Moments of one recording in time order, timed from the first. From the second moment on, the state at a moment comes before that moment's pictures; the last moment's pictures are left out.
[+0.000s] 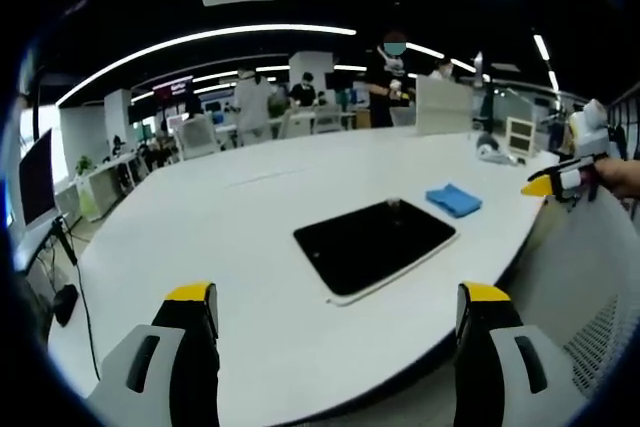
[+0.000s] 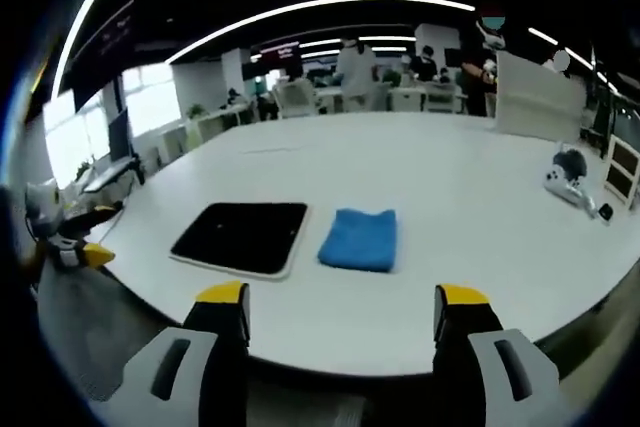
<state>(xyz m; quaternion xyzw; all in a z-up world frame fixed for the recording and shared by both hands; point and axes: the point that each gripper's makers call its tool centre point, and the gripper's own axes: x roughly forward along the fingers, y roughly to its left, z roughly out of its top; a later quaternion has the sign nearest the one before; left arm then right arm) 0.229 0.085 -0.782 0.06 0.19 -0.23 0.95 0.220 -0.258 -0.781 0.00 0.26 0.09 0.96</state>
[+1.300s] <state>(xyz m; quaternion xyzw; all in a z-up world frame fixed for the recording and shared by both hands) 0.230 0.087 -0.783 0.06 0.19 -0.23 0.95 0.358 -0.251 -0.822 -0.07 0.32 0.17 0.93</state>
